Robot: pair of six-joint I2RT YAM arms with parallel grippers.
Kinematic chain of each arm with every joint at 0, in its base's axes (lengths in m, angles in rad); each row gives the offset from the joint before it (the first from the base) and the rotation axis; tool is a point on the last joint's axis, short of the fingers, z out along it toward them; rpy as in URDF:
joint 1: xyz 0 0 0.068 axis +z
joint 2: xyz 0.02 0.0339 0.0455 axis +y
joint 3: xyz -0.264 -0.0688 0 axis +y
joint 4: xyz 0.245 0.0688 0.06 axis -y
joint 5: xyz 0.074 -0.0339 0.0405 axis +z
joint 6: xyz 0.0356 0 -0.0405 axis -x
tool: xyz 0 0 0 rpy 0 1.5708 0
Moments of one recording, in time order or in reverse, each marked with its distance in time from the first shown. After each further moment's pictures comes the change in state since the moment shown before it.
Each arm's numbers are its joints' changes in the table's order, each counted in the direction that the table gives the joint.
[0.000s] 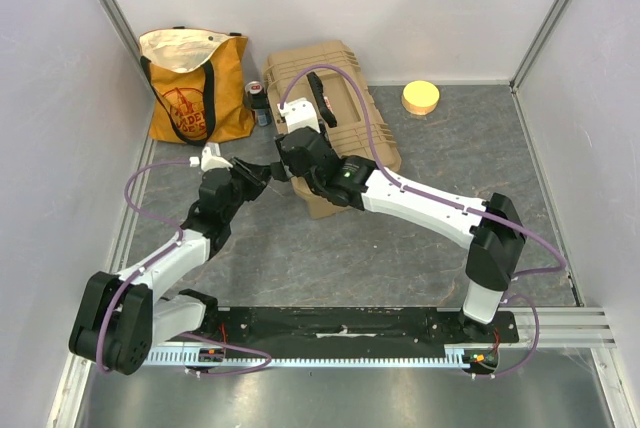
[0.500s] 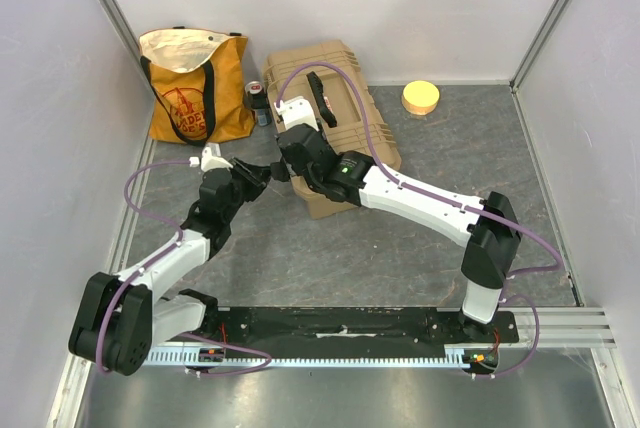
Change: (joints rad) left arm 0.000 -0.001 -0.002 -0.021 0.010 -0.020; right arm -0.002 0.029 -0.068 -0.108 0.009 0.006
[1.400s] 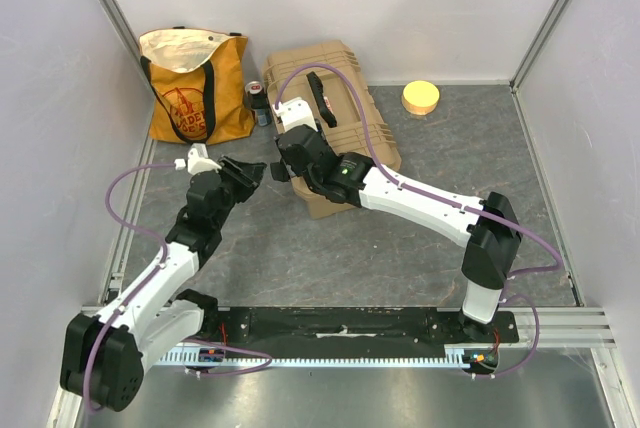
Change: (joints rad) left arm 0.000 -0.207 -0.031 -0.209 0.082 -0.006; right arm 0.002 0.000 0.016 0.021 0.007 0.023
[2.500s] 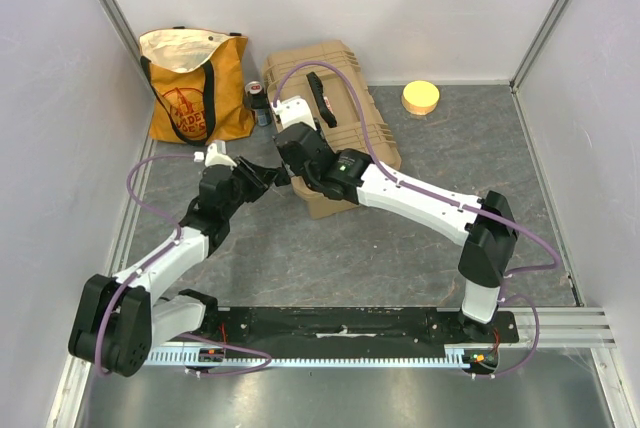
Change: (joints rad) left arm 0.003 0.198 0.004 0.135 -0.164 -0.051; right arm 0.001 0.015 -0.045 -0.043 -0.003 -0.015
